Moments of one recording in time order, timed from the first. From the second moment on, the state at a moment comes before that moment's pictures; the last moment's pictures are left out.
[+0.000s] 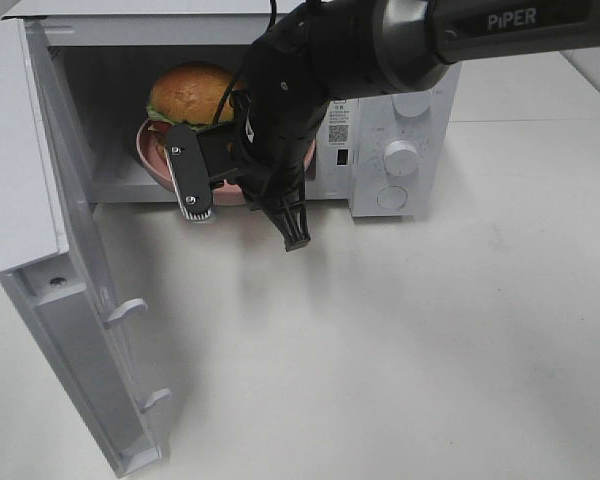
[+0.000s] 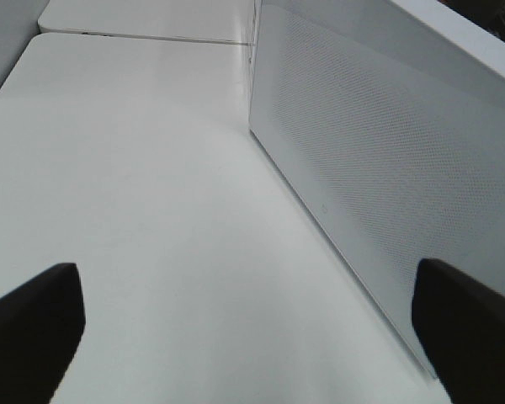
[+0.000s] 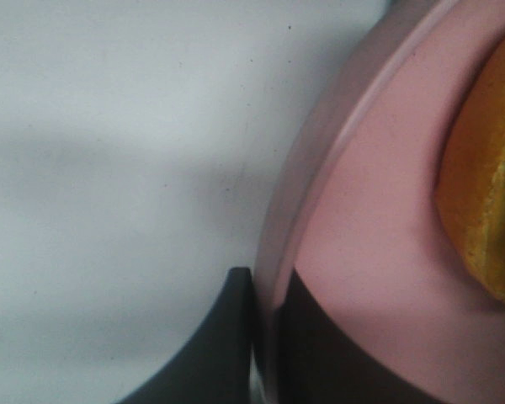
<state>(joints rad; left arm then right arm) 0.00 -0.01 -0.52 -0.09 1.07 0.00 0.72 2.16 -1.62 -0.28 0.58 -1.03</state>
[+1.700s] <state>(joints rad) 0.00 -0.01 -0.52 -0.09 1.07 0.00 0.67 2.41 -1.99 -0.30 0.57 -0.96</state>
